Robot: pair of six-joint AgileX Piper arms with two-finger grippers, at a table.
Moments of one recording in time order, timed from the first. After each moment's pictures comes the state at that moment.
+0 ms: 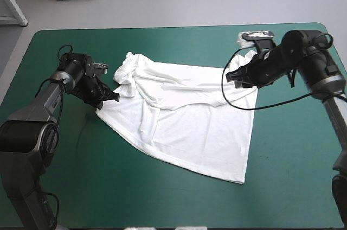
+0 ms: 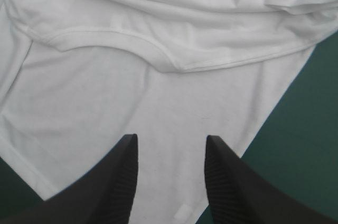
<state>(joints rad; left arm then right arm) -0.08 1.96 -1.53 0.02 1.10 0.10 0.23 1.58 -1.64 0.25 1.25 -0.06</state>
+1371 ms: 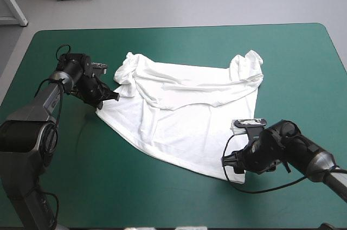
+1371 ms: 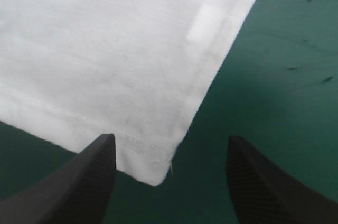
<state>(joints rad) -0.08 1.96 -1.53 -0.02 1.10 0.10 0.55 1.26 -0.79 0.08 0.94 0.38</state>
